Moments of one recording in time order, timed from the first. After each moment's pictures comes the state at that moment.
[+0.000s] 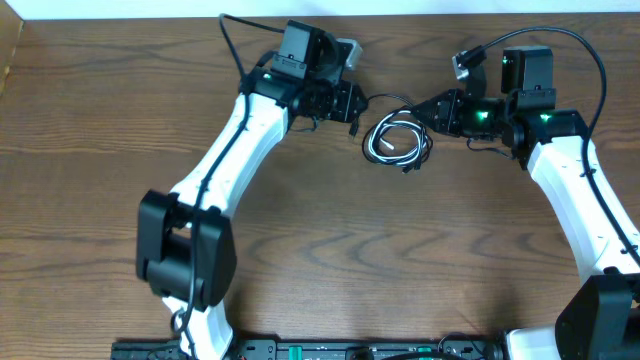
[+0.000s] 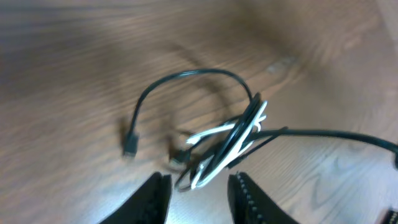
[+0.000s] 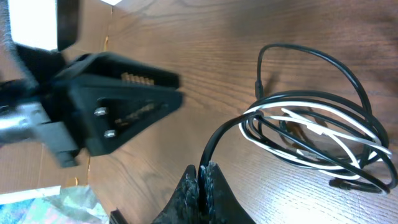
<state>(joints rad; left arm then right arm) -0.38 1.94 1.63 -0.62 0.51 -0.14 0.09 1.60 1.26 -0.52 -0.76 0.40</state>
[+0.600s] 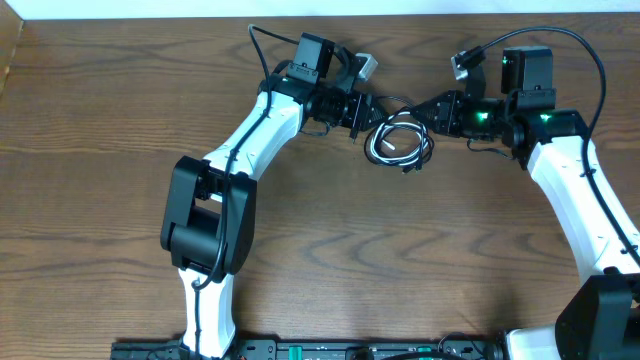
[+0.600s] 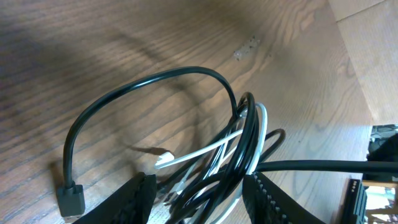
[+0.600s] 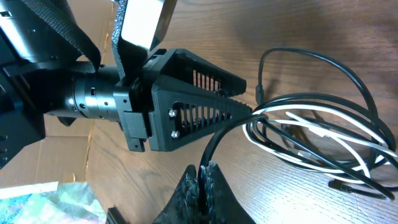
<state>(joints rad) -0.38 2.11 1.63 -0.49 0.74 -0.12 0.09 1.60 1.26 -0.52 -0.77 0.38</state>
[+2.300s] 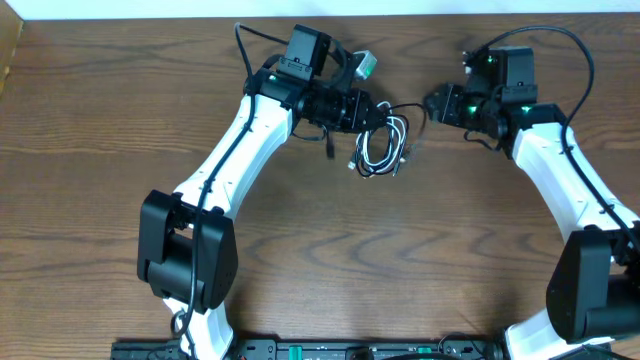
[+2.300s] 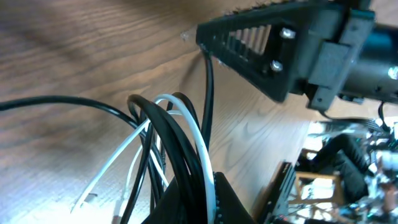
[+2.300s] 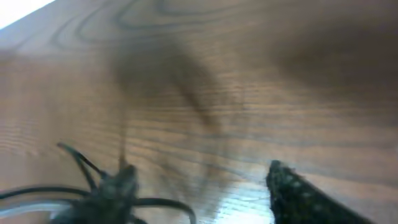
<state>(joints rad) -0.39 1.93 1.63 -0.69 0.81 -0.26 0.10 1.73 1.26 -0.40 -0.35 0.35</state>
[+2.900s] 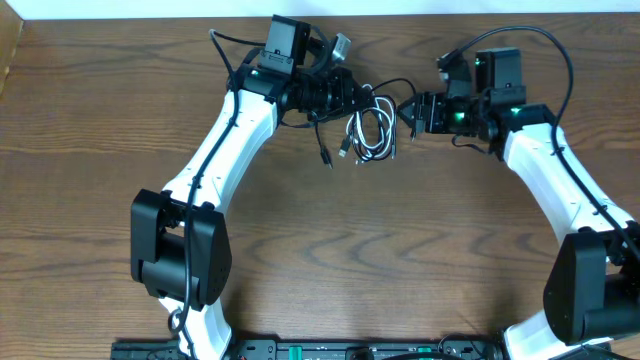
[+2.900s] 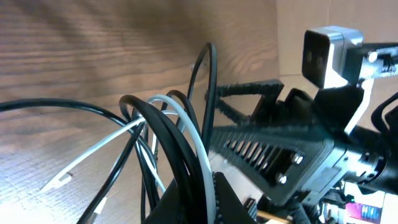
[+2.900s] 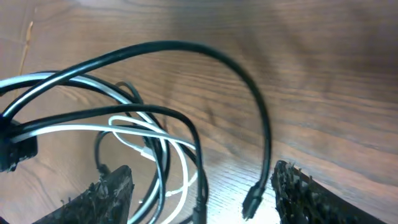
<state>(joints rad) -0.33 1.93 1.63 -0.60 0.82 -0.55 0.14 1.73 1.26 -0.42 -0.55 0.25</state>
